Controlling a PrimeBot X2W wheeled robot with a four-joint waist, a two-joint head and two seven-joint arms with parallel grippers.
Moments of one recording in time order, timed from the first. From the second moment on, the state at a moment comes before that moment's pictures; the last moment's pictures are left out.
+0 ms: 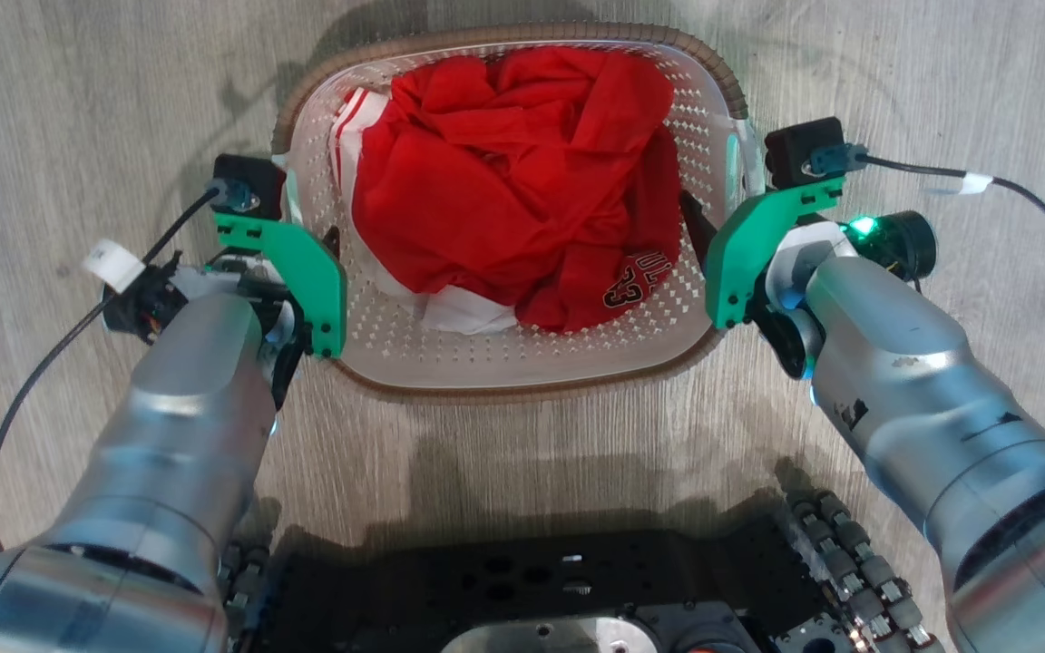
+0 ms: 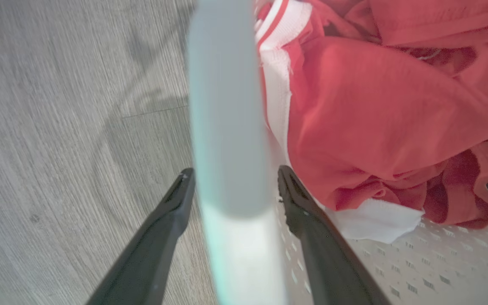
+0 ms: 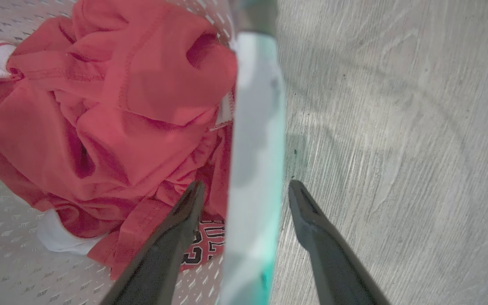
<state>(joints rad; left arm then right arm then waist) -0.94 0.03 -0.45 1.29 -0.34 -0.08 -0.04 -1.00 -0.06 0.81 1.18 0.78 0.13 -0.10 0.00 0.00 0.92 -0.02</state>
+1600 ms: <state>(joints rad) -0.96 0.02 -0.57 1.29 -0.47 -0.07 -0.07 -1.04 -0.06 0.92 1.23 1.02 0.13 -0.13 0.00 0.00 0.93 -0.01</state>
